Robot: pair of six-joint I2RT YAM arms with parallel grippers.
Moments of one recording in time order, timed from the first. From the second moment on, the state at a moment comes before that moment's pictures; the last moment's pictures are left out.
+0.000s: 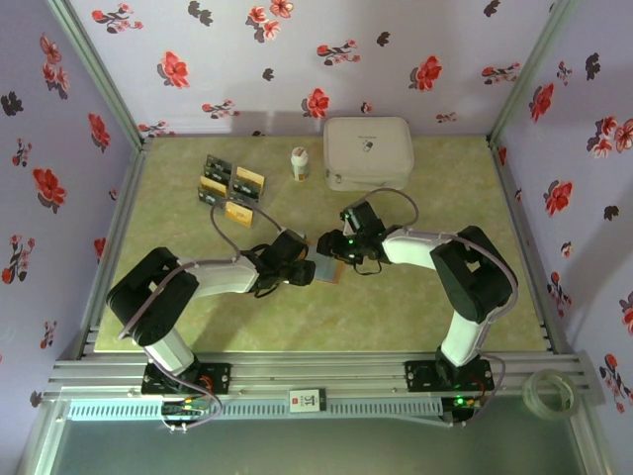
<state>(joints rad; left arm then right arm) -0.83 1.66 0.78 -0.09 -0.16 -0.49 0.61 1.77 0.91 -0.05 -0.38 0.80</state>
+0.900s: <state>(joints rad) -0.67 1.24 0.70 -0.13 -0.16 -0.58 0.69 1.84 1.14 -0.07 -0.44 0.84</state>
